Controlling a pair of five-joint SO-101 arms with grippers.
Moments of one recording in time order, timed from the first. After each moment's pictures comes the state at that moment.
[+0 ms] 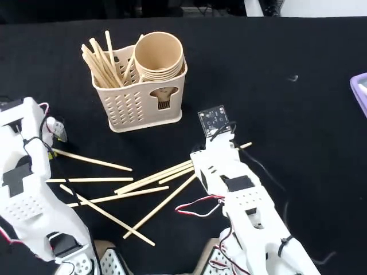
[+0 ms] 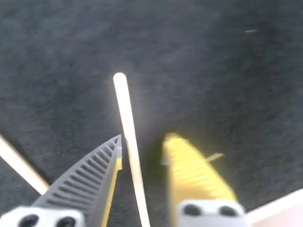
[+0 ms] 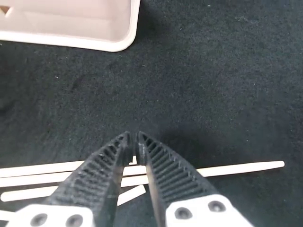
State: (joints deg) left arm -31.8 20.1 9.2 65.5 40.3; right arm -14.0 -43.2 80.9 18.9 5.6
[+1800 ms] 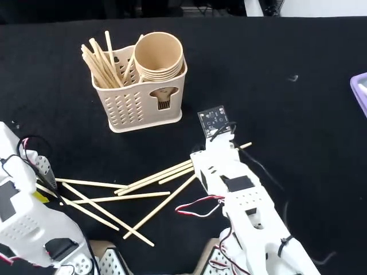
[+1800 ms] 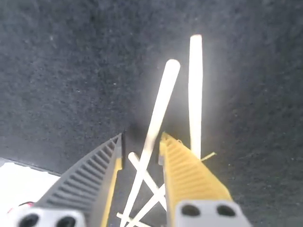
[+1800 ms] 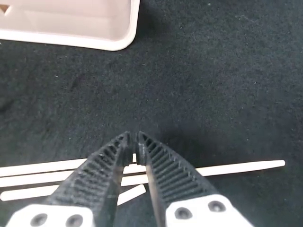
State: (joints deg) left arm -44.7 9.5 22.7 82.0 34.1; right arm -14.0 -43.2 81.1 18.9 5.6
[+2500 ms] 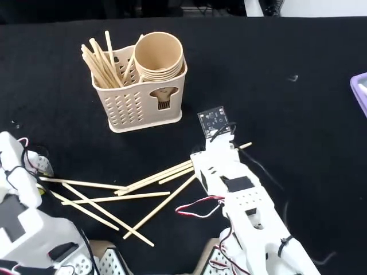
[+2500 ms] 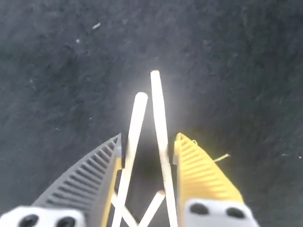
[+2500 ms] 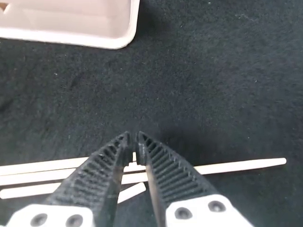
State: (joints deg) left arm -44.8 1.0 34.3 63.3 33.2; right arm -14.0 -43.2 81.5 18.9 5.6
